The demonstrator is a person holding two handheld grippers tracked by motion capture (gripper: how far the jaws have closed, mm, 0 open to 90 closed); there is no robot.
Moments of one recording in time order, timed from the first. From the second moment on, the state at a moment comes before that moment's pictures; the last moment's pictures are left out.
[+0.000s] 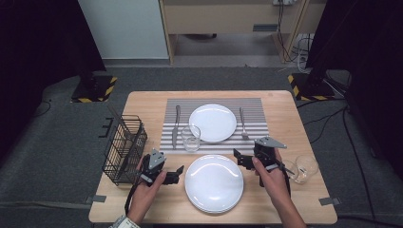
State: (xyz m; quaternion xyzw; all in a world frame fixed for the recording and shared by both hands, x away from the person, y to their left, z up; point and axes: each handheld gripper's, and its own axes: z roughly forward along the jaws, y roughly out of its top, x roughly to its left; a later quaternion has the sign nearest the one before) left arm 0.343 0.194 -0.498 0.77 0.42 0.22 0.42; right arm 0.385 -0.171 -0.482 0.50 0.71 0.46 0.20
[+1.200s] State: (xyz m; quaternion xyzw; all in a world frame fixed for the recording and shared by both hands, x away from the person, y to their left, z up) left arm 0.343 0.193 -0.499 0.78 0.42 0.22 0.42; right arm 0.367 -0.154 -0.507 0.48 0.75 0.42 0.18
